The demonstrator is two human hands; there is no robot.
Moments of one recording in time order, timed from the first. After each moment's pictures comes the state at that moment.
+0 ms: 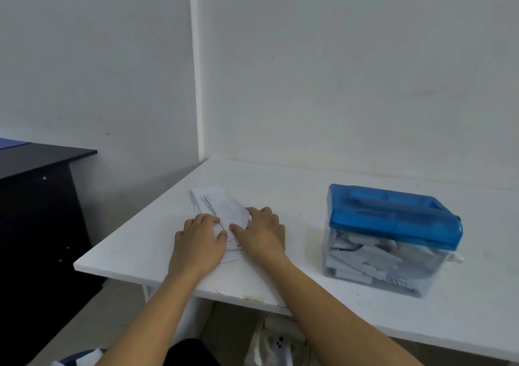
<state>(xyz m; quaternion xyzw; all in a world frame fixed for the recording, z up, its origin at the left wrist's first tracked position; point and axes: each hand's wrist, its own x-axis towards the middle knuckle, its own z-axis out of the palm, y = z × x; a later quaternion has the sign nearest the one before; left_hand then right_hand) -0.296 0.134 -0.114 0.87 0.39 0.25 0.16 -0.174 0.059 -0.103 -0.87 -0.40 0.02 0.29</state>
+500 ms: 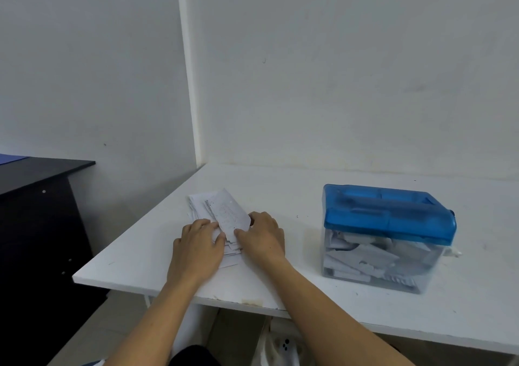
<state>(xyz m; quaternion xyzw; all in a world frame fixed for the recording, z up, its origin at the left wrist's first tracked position) -0.294 0.134 -0.114 0.88 0.38 0.25 0.14 -0.173 0.055 -0.102 -0.85 -0.37 0.06 0.37</state>
